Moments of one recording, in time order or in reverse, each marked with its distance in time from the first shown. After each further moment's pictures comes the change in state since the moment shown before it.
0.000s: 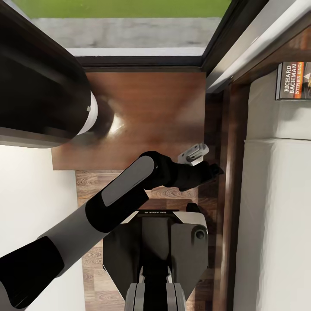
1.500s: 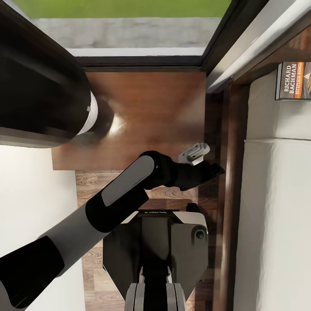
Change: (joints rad) left arm -0.001 -0.002 0.001 -0.001 0.000 0.003 -0.010; right arm -0.012 -0.150 -0.004 -0.086 -0.072 0.091 0.036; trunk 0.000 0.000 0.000
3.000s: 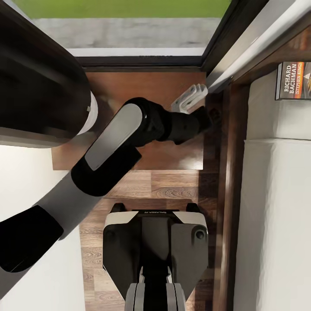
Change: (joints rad) left arm -0.249 0.000 0.102 -0.002 -0.101 0.006 0.001; right arm 0.145 -0.211 -0.002 -0.214 -0.098 0.385 0.127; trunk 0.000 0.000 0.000
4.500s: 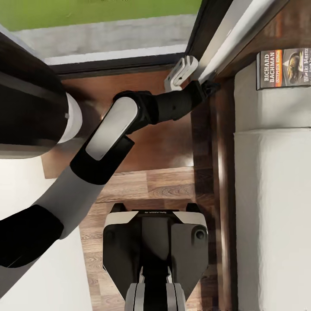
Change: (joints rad) left arm 0.000 0.009 0.130 0.134 -0.280 0.120 -0.485; right arm 0.052 -0.163 -0.002 0.015 -0.004 0.051 0.057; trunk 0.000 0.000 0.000
